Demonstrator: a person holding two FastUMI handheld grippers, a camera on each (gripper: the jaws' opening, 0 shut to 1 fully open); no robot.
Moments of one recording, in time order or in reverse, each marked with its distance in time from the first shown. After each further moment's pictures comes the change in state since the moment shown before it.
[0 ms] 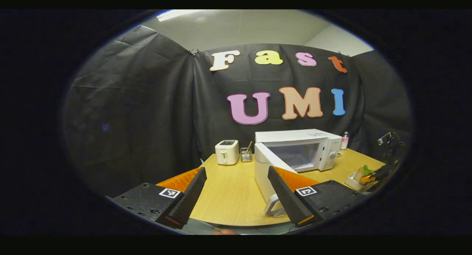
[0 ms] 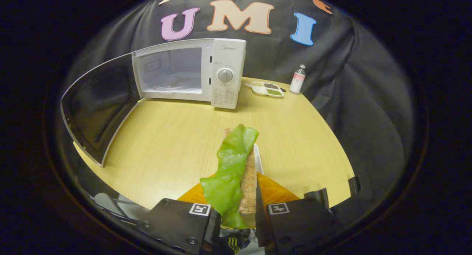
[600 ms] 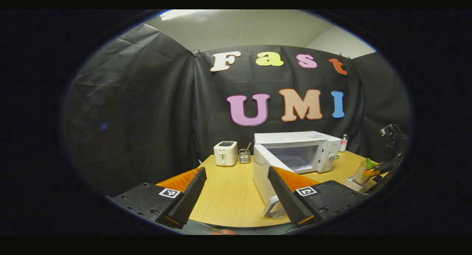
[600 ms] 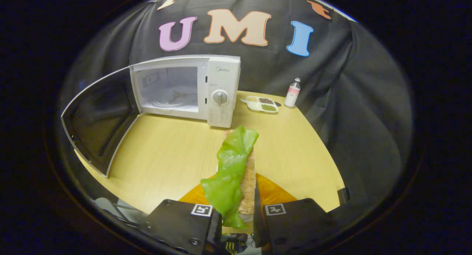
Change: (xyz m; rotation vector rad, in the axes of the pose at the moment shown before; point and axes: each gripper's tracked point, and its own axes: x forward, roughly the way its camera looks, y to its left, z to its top) left arm 0.002 -0.003 -0.003 -0.014 -0.009 -0.022; right arm -0.015 -0.011 0.052 0.019 -0.079 -0.002
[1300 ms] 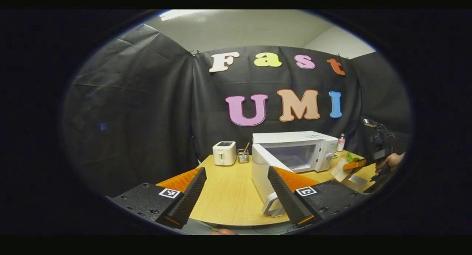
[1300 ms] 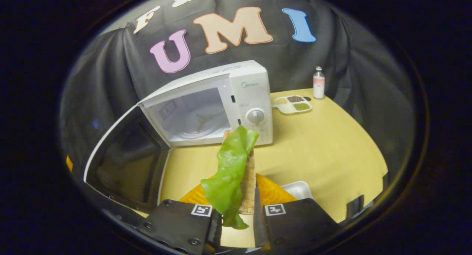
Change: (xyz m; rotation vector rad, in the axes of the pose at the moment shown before) left arm -0.015 0.006 -0.002 0.002 0.003 0.009; right arm 0.043 0.103 0.065 0.326 0.017 0.240
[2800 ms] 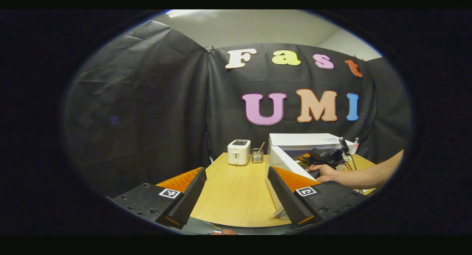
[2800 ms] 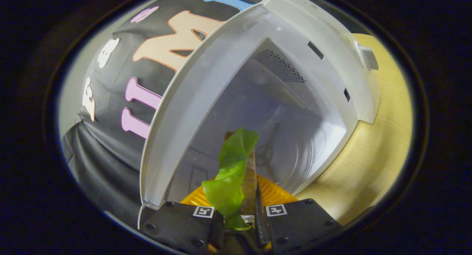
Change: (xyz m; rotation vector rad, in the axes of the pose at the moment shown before) left arm 0.020 0.043 0.011 -0.049 0.050 0.113; right arm 0.218 0.169 0.074 0.741 -0.206 0.116
